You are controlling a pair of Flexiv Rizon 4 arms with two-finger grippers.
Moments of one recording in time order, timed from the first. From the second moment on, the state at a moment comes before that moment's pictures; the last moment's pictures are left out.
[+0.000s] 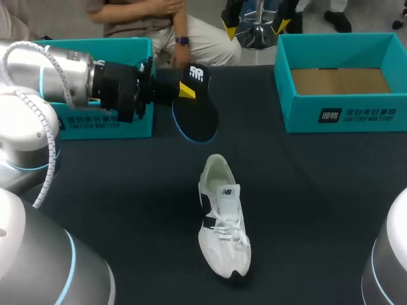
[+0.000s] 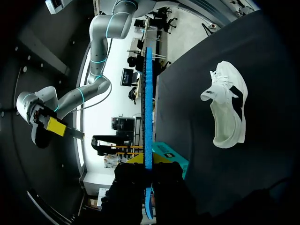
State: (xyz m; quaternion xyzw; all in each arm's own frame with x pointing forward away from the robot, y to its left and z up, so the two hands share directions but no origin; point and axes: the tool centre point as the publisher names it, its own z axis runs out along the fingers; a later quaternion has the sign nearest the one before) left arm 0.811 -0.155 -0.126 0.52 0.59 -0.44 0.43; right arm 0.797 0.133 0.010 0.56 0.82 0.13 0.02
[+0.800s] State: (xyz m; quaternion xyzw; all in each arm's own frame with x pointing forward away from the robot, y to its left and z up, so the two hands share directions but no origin) left arm 0.848 -0.160 -0.109 0.58 0.52 -0.39 0.49; right arm 0.797 0.134 0.010 0.56 0.82 0.13 0.02
